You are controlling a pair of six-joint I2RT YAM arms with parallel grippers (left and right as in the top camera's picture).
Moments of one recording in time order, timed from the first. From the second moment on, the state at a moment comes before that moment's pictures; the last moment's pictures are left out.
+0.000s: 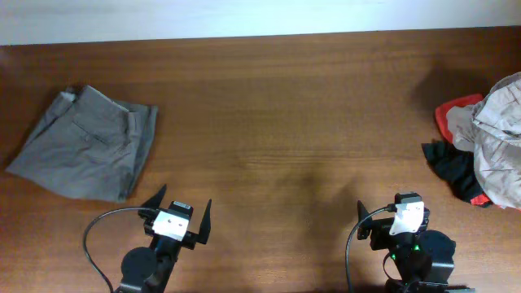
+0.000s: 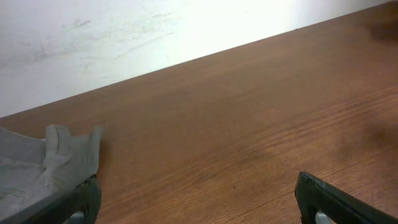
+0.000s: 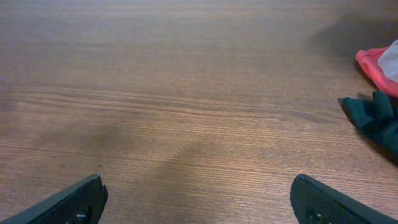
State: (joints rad) left arm -0.27 0.07 0.06 -0.16 0.03 0.16; right arm -0.14 0.01 0.16 -0.60 -0.23 -0.07
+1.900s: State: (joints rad) left arm -0.27 1.18 1.37 -0.89 0.21 0.06; right arm -0.41 1.49 1.77 -1.33 0.08 0.32
